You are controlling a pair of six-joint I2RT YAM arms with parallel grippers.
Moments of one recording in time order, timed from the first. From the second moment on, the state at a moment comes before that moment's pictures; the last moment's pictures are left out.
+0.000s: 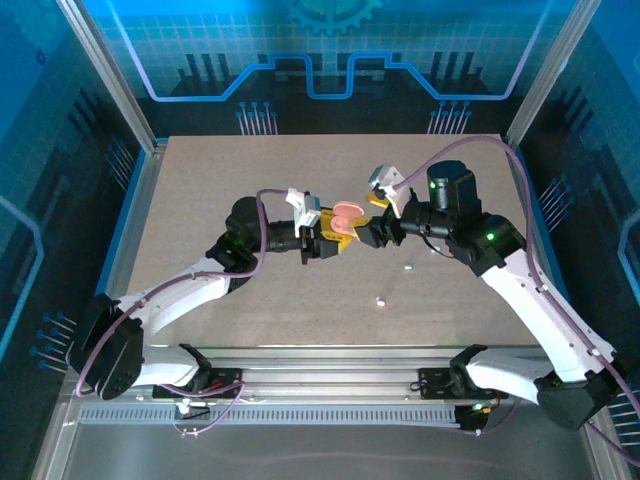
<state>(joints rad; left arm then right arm) -0.59 1.31 0.81 0.55 0.81 -0.14 0.52 1.12 1.28 -0.63 -0.46 -0.25</state>
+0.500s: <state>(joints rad) -0.59 1.31 0.78 0.58 0.80 -0.12 0.51 1.06 1.27 -0.59 -0.47 -0.22</state>
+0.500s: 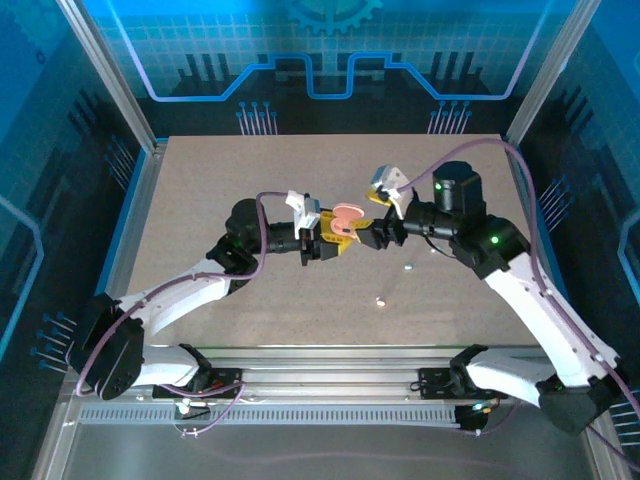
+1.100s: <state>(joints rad) -0.59 1.27 0.70 0.64 0.71 -0.11 0.23 1.07 1.02 -0.84 -0.33 0.44</state>
